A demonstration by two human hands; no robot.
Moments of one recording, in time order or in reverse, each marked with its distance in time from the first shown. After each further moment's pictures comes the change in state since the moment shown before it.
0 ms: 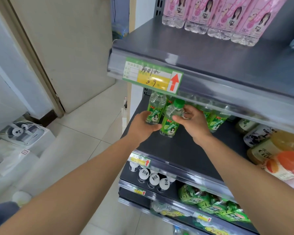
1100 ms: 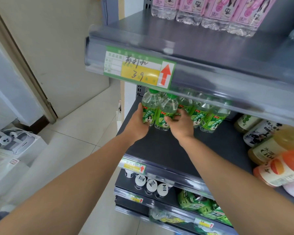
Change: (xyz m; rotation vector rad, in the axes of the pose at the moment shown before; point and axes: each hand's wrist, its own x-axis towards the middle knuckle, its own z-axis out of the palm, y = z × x) left_hand 0.041 -0.016 0.013 0.150 -0.051 0.145; right_hand 0.029 0.039 0.034 -0.212 0.149 0.029
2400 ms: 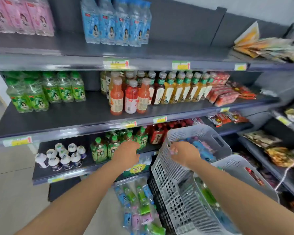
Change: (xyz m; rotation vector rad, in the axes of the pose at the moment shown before) left_hand -0.364 0.158 0.265 0.721 -0.585 0.505; right_hand -0.409 0.201 -0.405 -0.830 -0.124 0.331
